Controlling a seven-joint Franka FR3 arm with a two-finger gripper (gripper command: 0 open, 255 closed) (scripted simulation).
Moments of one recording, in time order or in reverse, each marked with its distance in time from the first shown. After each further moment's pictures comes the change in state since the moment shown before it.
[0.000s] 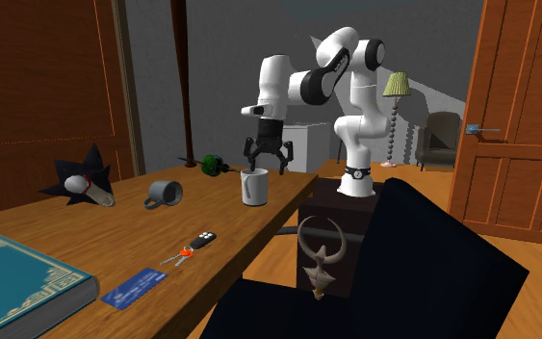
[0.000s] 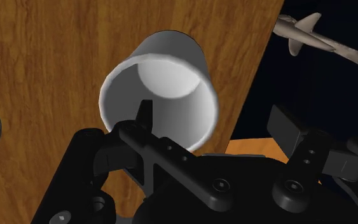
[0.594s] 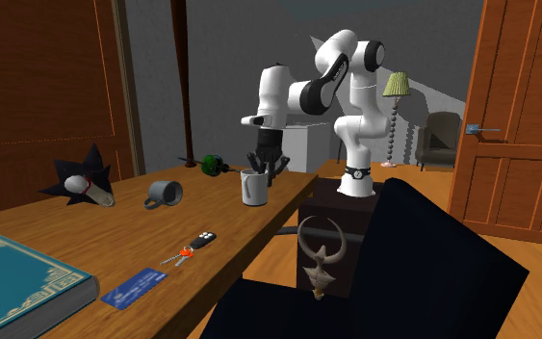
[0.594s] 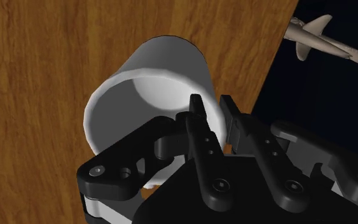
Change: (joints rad) arm -0.006 0.040 0.006 -0.023 0.019 0.062 -0.012
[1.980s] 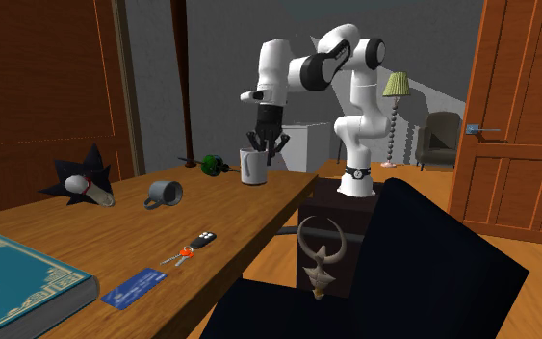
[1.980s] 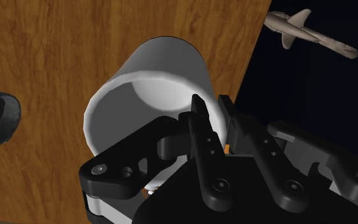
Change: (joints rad) arm 0.010 -0.079 -0.013 0.077 -0.037 -0.152 0.023
